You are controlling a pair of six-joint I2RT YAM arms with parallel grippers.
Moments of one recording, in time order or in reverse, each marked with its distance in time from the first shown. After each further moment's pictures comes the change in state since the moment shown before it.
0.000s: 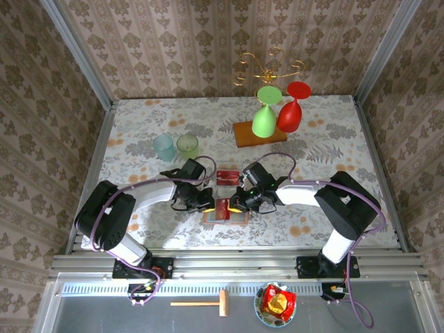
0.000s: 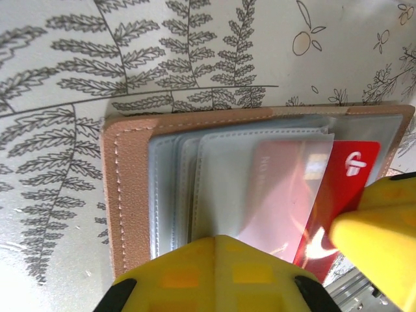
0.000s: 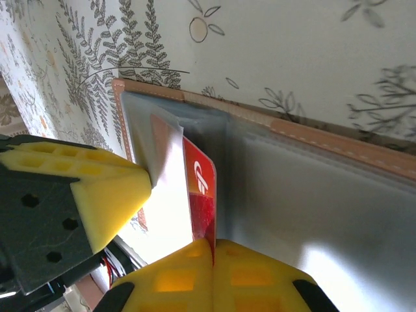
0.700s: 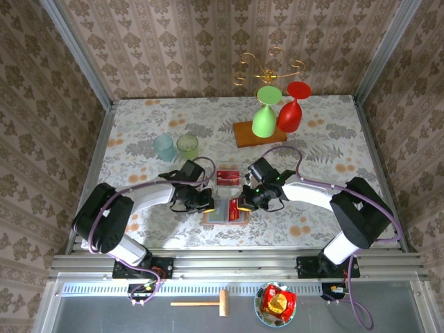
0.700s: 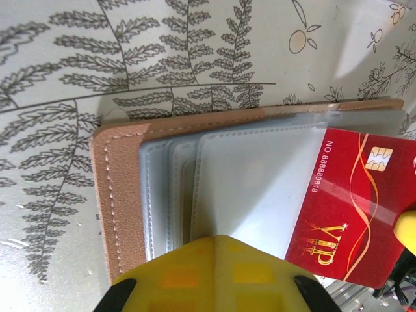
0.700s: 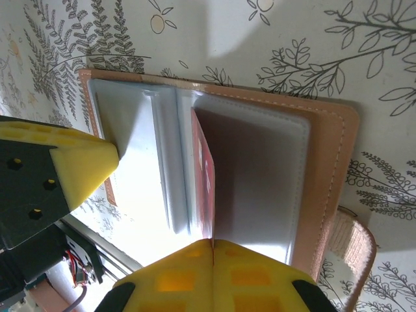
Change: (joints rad) left arm -0.001 -0.029 -0.031 0.033 -0.003 -0.006; right arm -0.024 -0.092 0.066 -0.290 0.078 -0.133
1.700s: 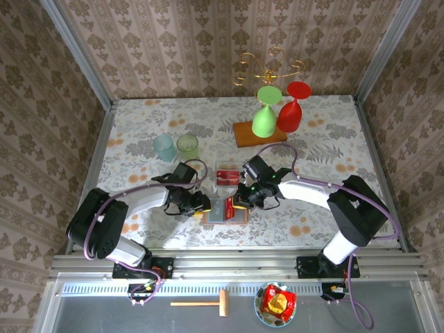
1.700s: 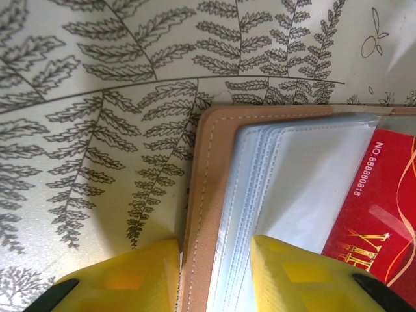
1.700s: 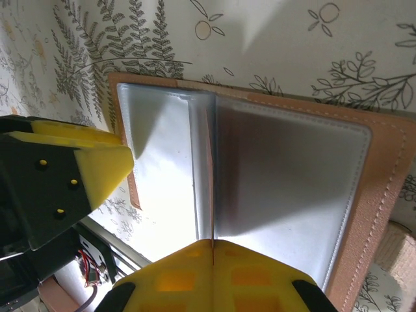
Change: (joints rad) left arm 0.053 -0.056 -0.066 -0.011 -0.014 -0.005; right arm 0.034 0.033 0.059 -0.003 0.000 0.019
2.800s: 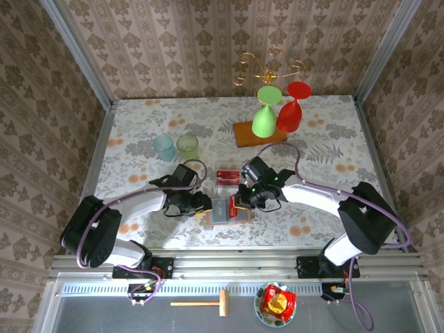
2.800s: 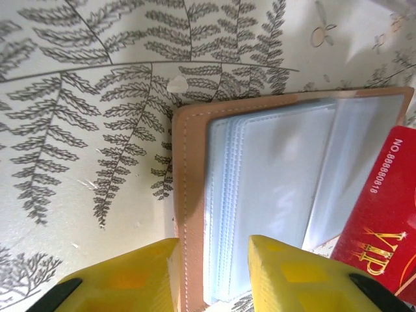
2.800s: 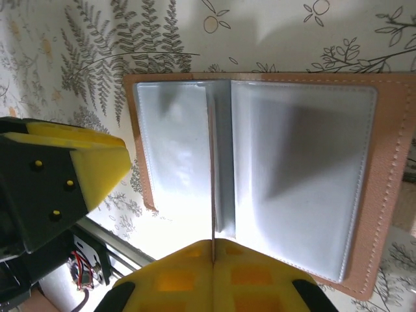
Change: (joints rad) left arm -0.024 -0.083 -0.022 0.014 -0.014 -0.030; right arm 0.034 -0.095 -0.004 -0.070 0.088 0.005
